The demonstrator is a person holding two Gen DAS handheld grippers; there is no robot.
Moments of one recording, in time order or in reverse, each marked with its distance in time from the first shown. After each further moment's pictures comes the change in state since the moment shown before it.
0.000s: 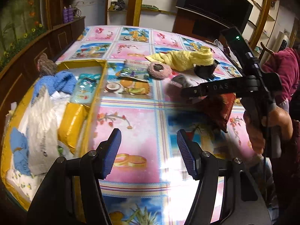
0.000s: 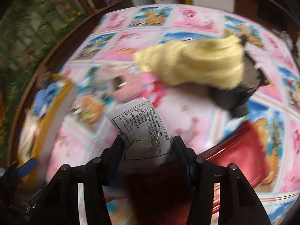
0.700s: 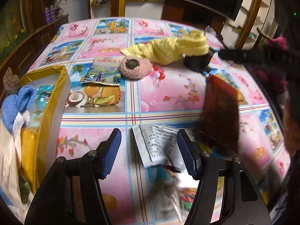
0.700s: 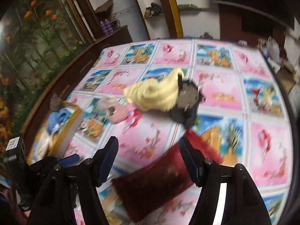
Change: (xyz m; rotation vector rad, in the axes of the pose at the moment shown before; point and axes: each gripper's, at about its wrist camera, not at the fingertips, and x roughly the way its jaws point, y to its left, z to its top) left arm 0.074 -0.040 0.031 0.090 0.084 -0.016; right arm -0.083 -0.034 -0.002 0.023 -0.250 -0.099
